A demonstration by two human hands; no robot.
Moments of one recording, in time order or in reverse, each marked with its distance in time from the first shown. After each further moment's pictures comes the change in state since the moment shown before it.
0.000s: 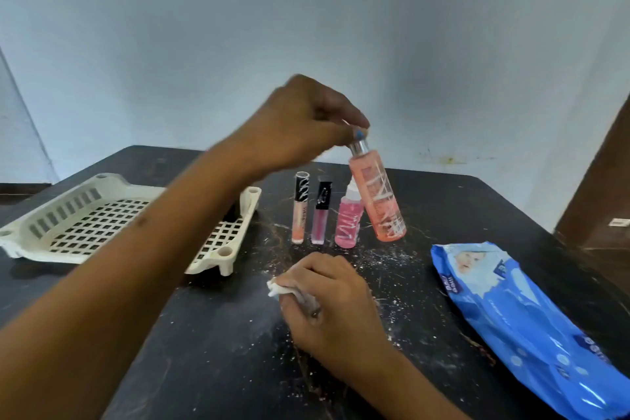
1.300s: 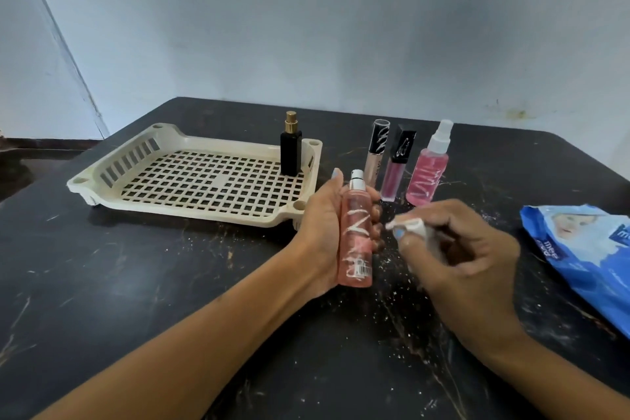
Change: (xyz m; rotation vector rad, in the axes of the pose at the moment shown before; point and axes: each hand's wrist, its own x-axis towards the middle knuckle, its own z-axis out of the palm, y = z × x) left_hand -0.099 -0.094 0.066 -1.272 0.124 -0.772; right_hand -0.003 -0.005 -0.008 0.332 0.244 0.240
